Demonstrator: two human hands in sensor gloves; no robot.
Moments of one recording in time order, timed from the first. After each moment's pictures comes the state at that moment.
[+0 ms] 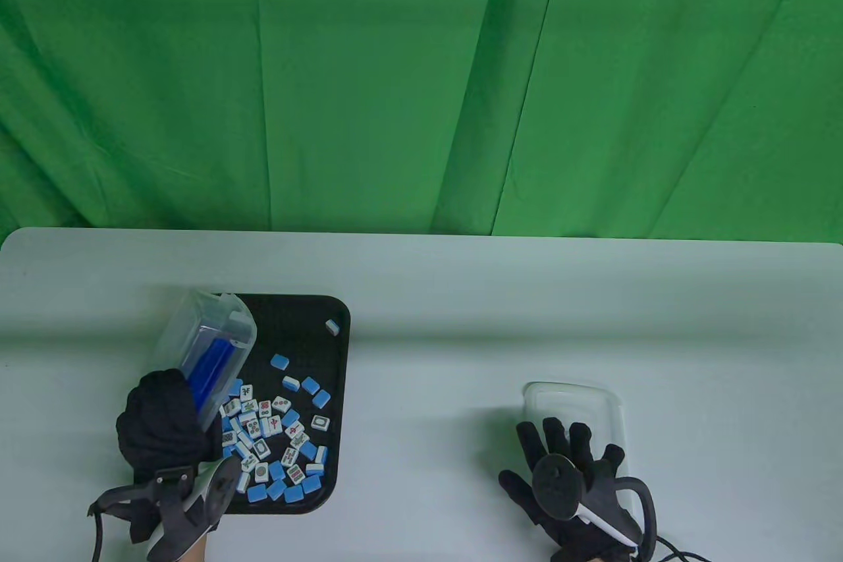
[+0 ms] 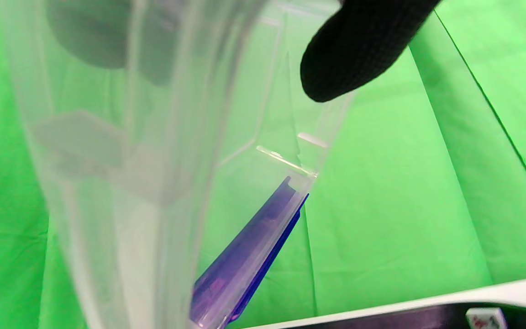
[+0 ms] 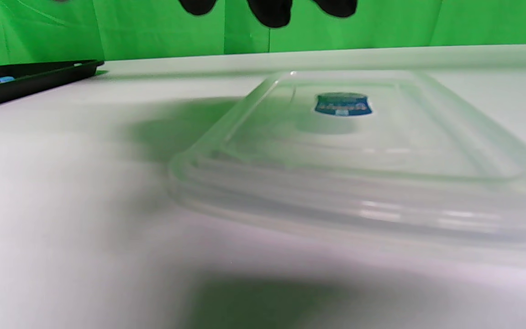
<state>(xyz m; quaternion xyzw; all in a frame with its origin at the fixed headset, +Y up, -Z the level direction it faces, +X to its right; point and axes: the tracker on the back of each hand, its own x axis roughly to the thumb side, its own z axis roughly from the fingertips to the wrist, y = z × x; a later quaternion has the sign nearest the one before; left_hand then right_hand) -0.275 -0.696 -0.236 0.30 0.08 -0.10 0.95 0.178 -0.735 -0.249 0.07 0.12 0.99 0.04</state>
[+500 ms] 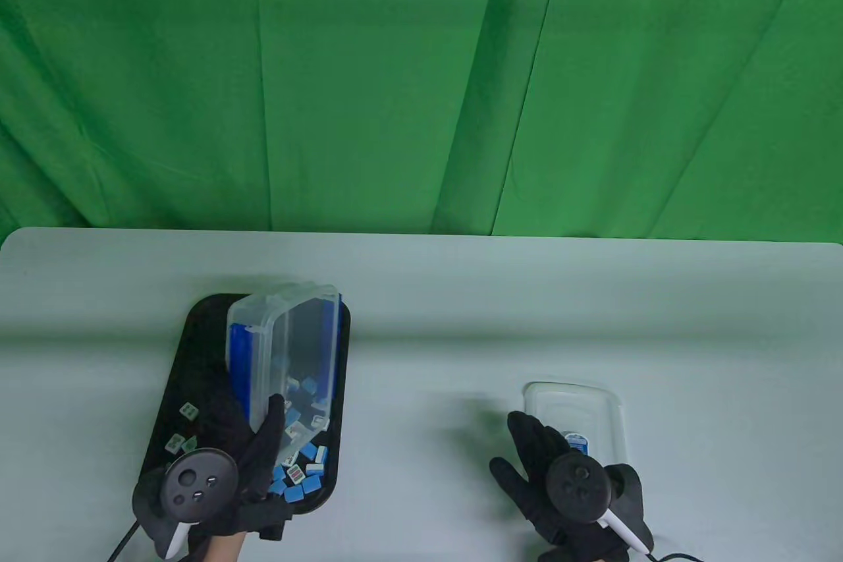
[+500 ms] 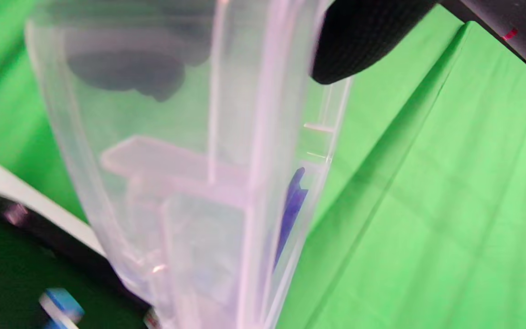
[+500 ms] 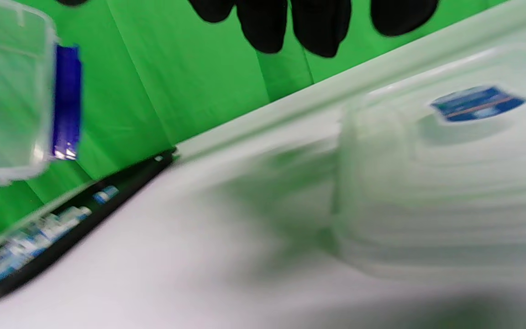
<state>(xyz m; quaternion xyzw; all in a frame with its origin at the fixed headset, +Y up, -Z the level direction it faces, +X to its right) -0.230 -0.667 -0.240 0.20 -0.04 0.32 0.93 0.175 -0.715 -0.242 0.12 0.06 0.96 0.26</state>
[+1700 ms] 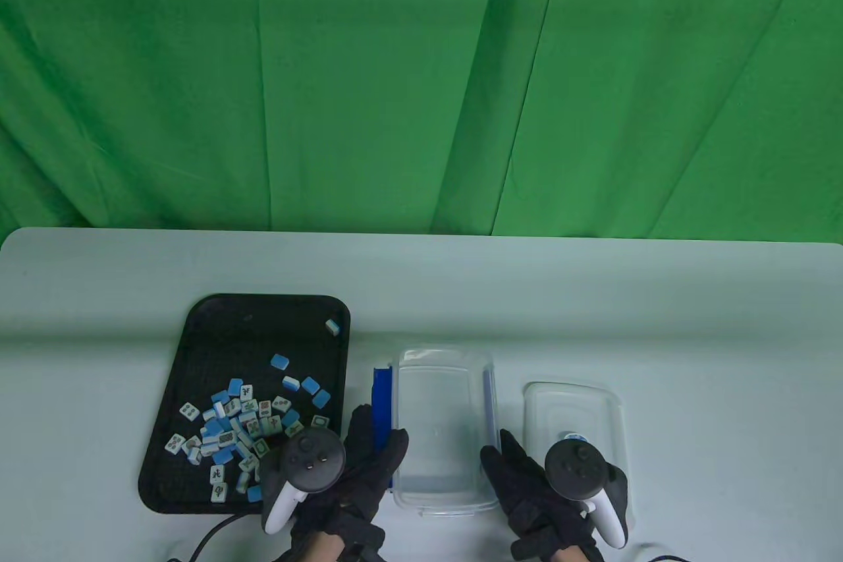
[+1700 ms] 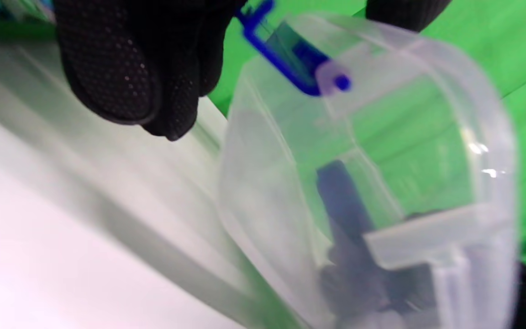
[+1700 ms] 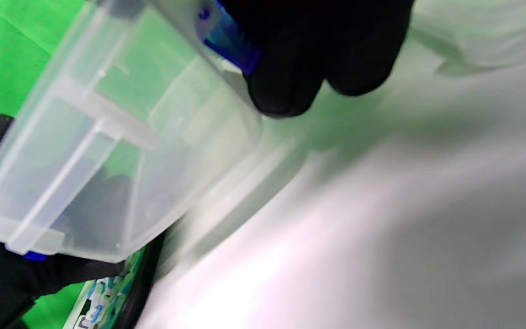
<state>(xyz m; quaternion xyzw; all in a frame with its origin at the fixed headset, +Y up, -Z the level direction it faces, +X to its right) -0.133 -0.738 -0.261 -0.06 -0.09 0.40 0.91 0.163 -0.754 -0.257 0.03 0.17 0.88 0.45</state>
